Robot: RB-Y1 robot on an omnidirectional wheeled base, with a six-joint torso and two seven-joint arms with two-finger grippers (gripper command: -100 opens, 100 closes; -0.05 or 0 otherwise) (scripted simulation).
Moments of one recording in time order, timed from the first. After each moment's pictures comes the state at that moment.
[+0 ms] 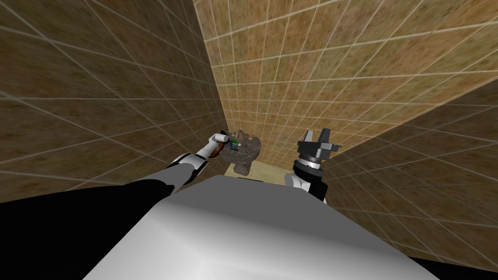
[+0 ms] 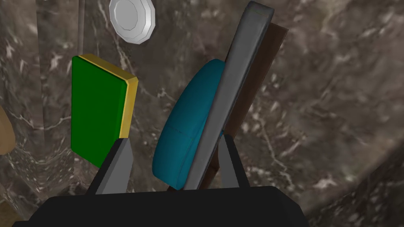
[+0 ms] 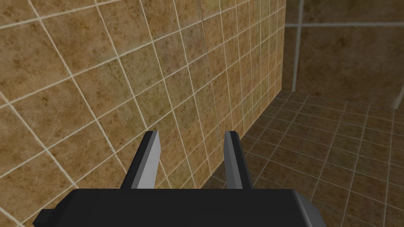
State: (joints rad) left arm -0.58 0.62 -0.23 -1.20 0.69 1.19 0.31; right arm 0.45 0.00 0.04 -2.38 -0.10 -0.52 -0.05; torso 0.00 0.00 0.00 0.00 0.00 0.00
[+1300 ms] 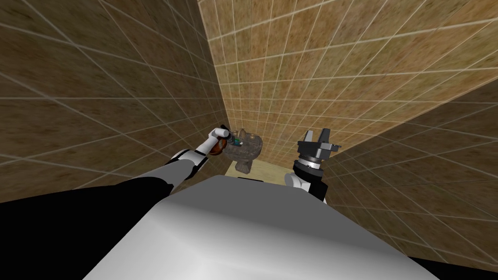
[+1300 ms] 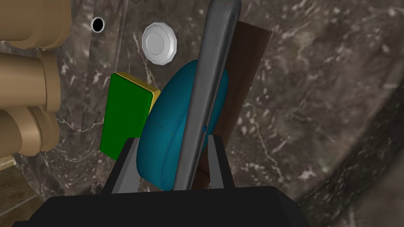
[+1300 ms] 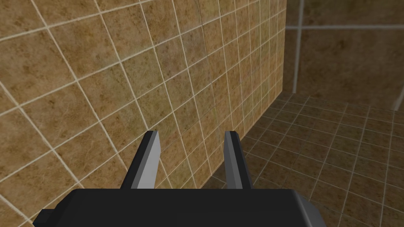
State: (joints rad) left arm -0.66 0.65 -0.24 -1.29 0.80 1.27 0.38; right arm 0.45 0.00 0.04 -2.38 -0.10 -0.52 -0.05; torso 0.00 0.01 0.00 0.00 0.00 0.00
